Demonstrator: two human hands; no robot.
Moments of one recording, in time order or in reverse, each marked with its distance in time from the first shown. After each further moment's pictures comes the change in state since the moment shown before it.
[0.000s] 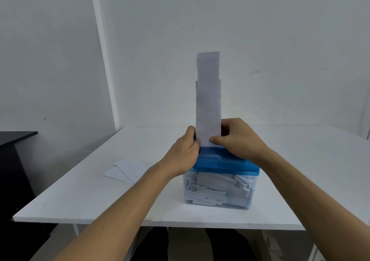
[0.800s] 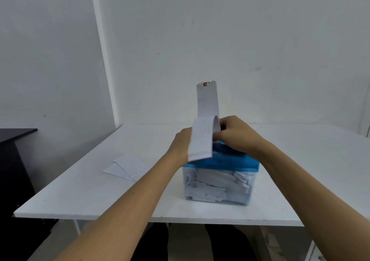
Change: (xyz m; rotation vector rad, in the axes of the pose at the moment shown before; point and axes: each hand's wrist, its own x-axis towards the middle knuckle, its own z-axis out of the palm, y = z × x) left_hand 0.009 0.014 0.002 -0.149 0.068 -0.173; right_hand 0.005 -0.006 -0.003 0.023 -0.090 0.168
